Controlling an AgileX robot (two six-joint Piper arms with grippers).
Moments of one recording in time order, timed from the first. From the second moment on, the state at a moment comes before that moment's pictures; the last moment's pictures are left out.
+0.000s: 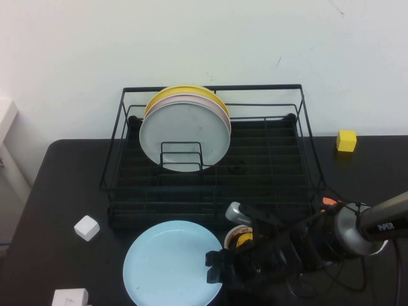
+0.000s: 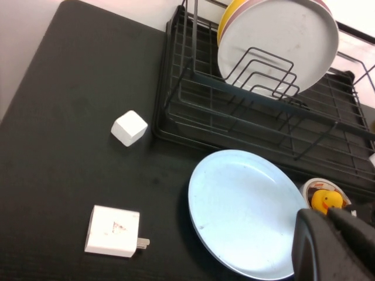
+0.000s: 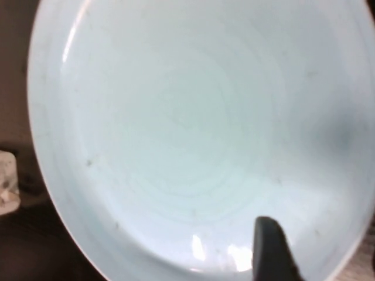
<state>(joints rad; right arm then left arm) 0.64 2.22 -1.05 1.74 0.37 -1.02 -0.07 0.16 -0.40 -0.21 0.77 -0.26</state>
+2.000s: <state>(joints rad) 0.66 1.64 -1.10 1.04 0.72 -0.99 -0.07 0.16 -0.40 -0.63 0.92 -0.23</state>
